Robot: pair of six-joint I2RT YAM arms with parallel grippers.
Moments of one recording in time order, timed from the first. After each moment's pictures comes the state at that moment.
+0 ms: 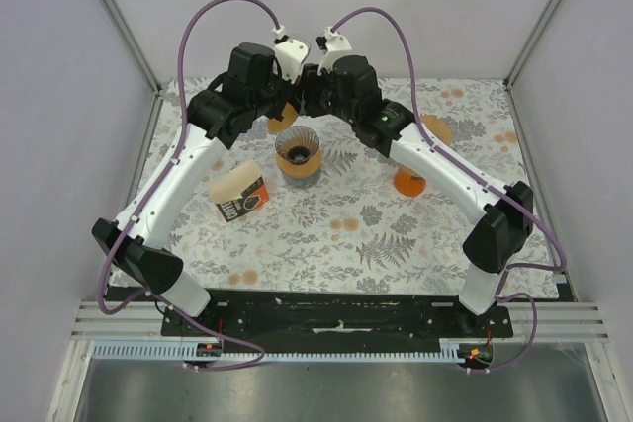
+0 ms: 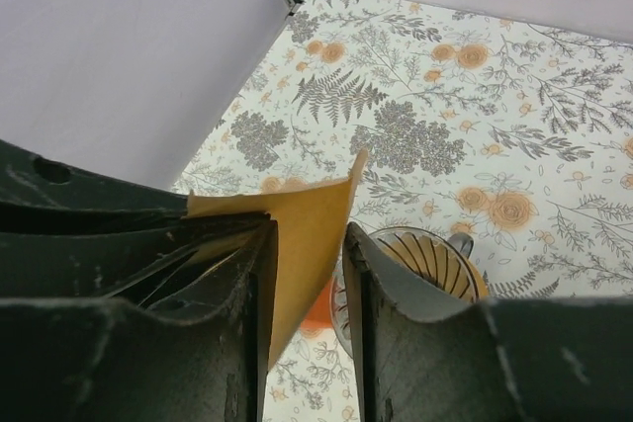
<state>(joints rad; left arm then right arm) -0.55 1.58 1.84 -0.77 -0.16 0.21 0.72 1.78 1.79 -0.21 0.00 0.41</state>
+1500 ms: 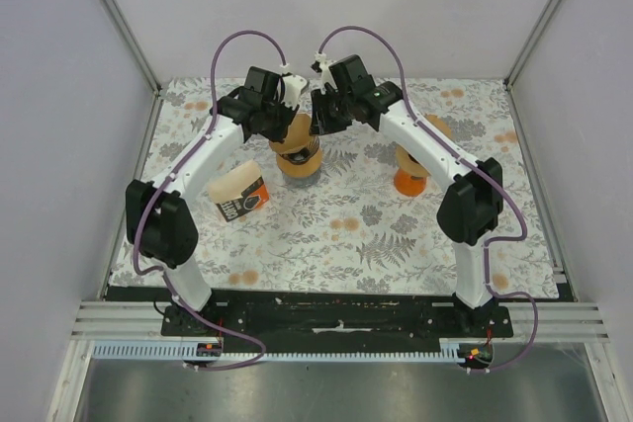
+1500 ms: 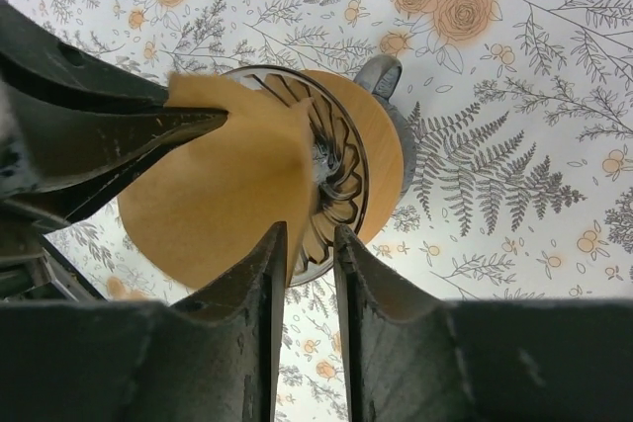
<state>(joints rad) -0.41 1.75 1.62 -0.69 0.08 0.20 0.60 2.03 2.01 -0.73 -0.22 0.27</state>
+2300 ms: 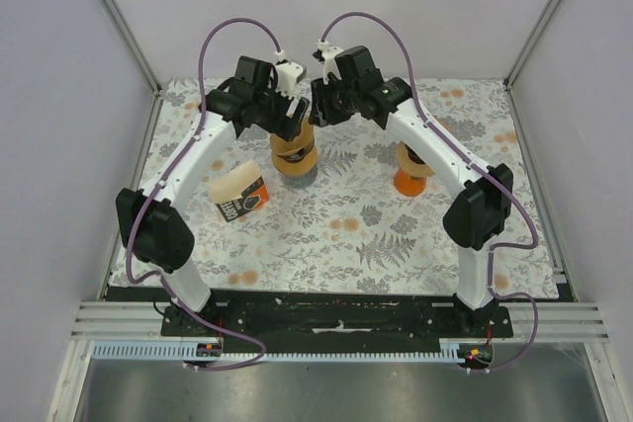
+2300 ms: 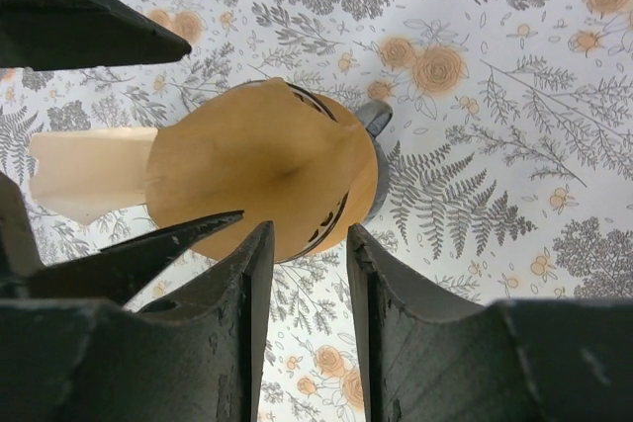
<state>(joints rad) -0.40 1.73 1.69 -0.73 0.14 0.20 0.60 1.99 2.03 -0.71 -0.19 0.21</state>
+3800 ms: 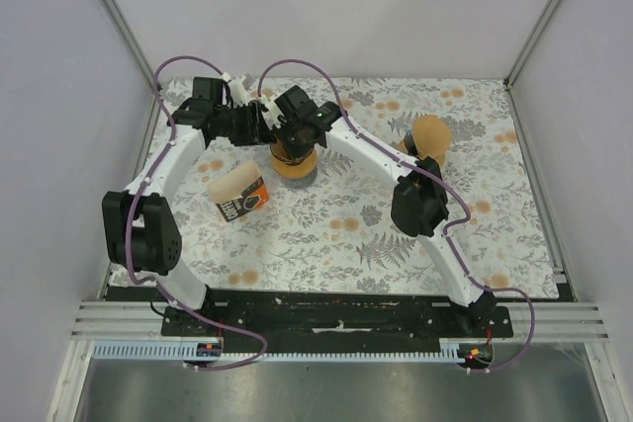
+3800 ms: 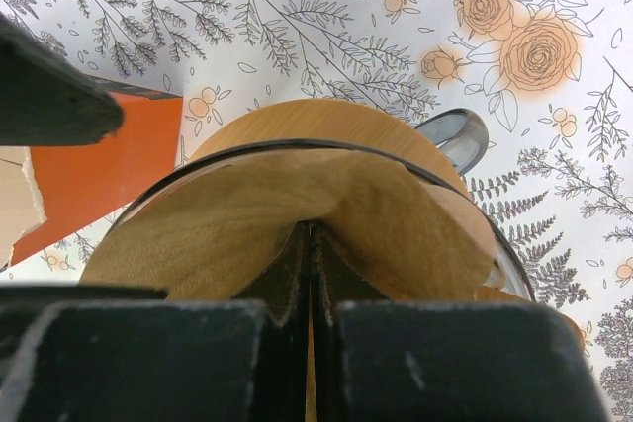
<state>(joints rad) -0.13 1.65 1.40 -0.56 0.53 -0.19 0.78 2.37 2.31 -0.84 -0.04 -0.01</state>
